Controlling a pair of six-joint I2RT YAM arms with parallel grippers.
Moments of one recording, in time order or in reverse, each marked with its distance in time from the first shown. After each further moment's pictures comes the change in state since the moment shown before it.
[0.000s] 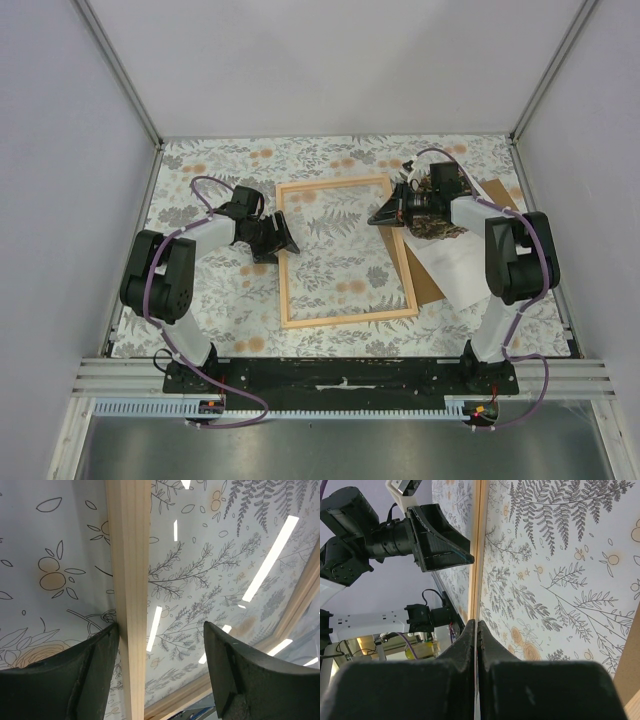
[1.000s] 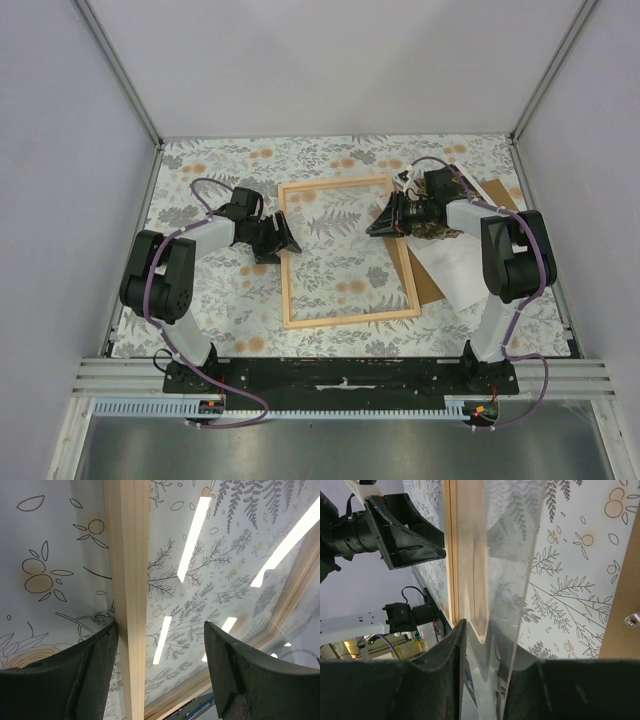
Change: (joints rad) left arm 0.005 -0.002 -0.017 0.036 0.048 -0.010; right arm 0.026 0.013 -0.023 -0.060 0.066 -0.074
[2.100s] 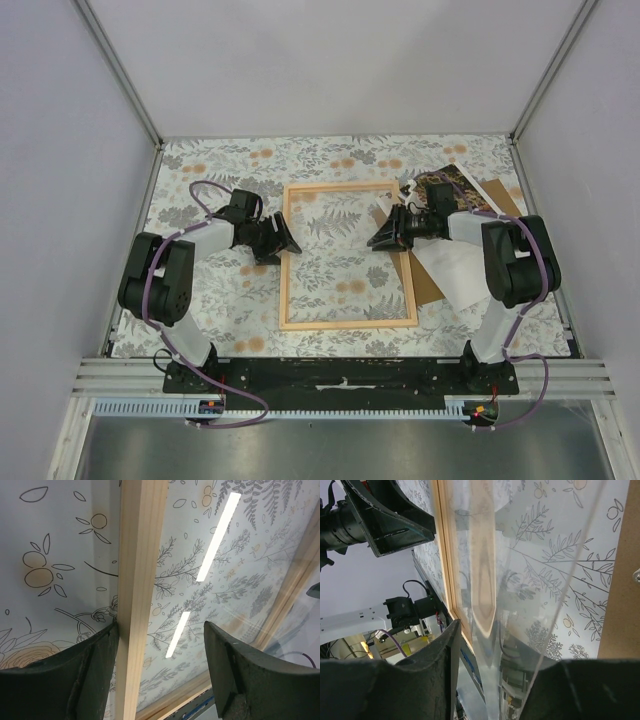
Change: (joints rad) left arm 0.000 -0.015 -0.028 0.030 -0.001 -0.032; right arm -0.001 -0.038 -0.140 0.050 -0.003 0.038
